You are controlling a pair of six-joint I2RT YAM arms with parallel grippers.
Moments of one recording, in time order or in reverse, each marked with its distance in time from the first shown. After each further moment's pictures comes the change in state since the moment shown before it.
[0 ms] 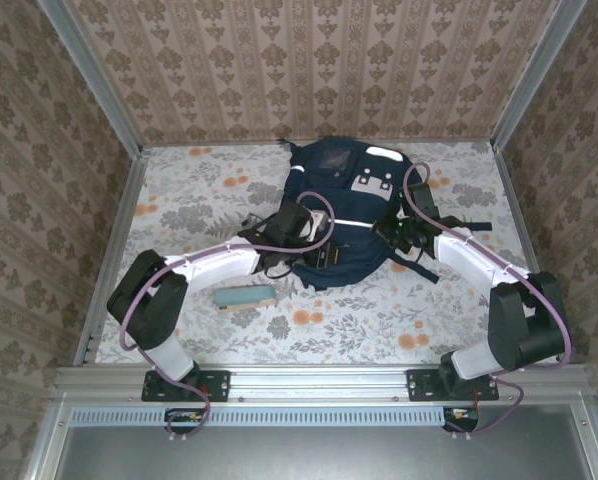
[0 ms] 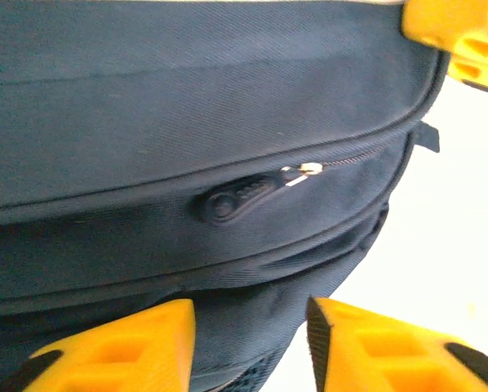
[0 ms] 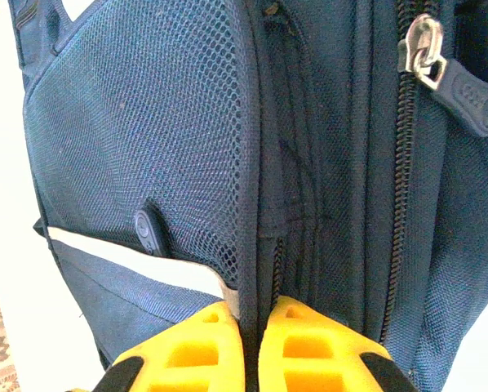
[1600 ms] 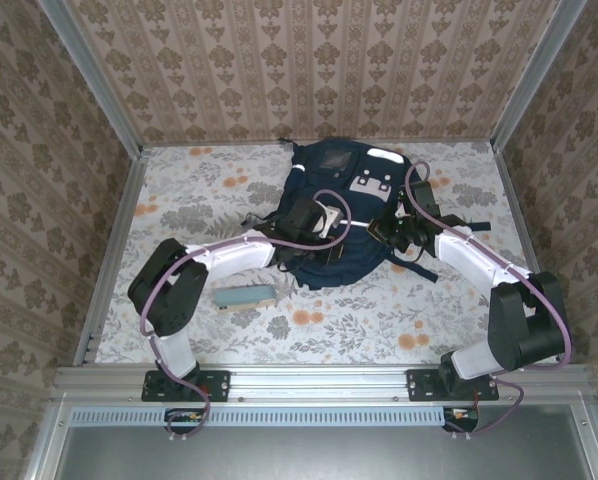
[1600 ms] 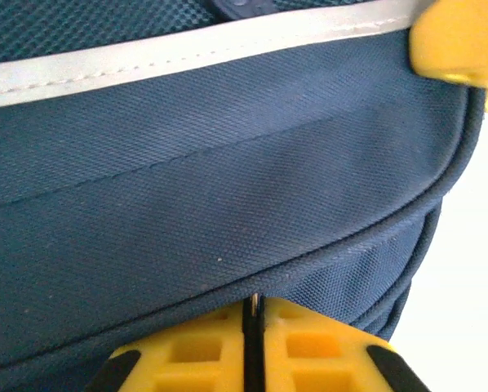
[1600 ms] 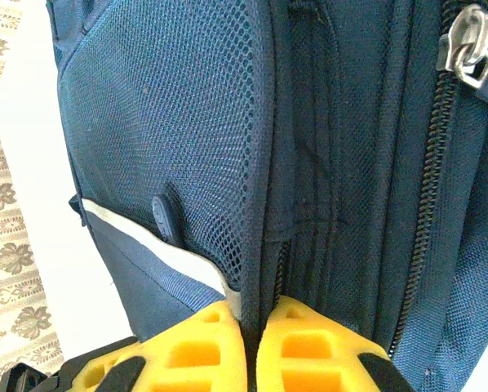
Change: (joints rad) left arm -0.023 0.122 0.111 0.011 -0.060 0.127; right arm -0.005 0.000 0.013 -0.001 -0.084 0.031
